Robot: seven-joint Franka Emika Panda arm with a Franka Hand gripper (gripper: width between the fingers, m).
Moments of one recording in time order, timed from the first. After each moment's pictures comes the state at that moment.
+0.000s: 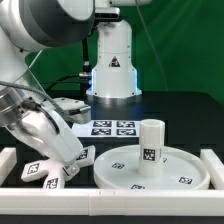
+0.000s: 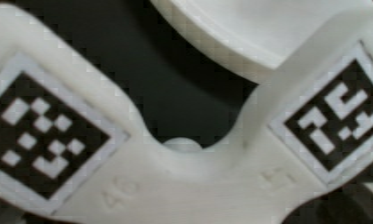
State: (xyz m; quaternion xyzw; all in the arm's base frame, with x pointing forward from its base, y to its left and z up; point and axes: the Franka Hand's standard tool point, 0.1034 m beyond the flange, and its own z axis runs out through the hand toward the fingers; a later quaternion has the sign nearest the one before) arm 0.584 -0.117 0.025 -0.86 0.44 0.18 0.17
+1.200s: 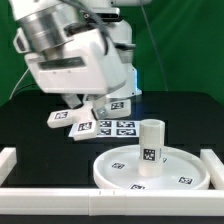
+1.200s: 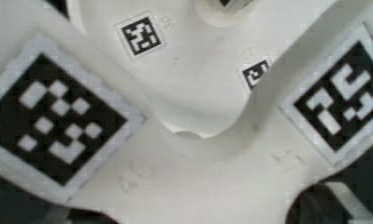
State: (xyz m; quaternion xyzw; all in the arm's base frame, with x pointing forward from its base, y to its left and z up) arm 0.589 -0.065 0.114 -0.88 0.44 0.06 0.15
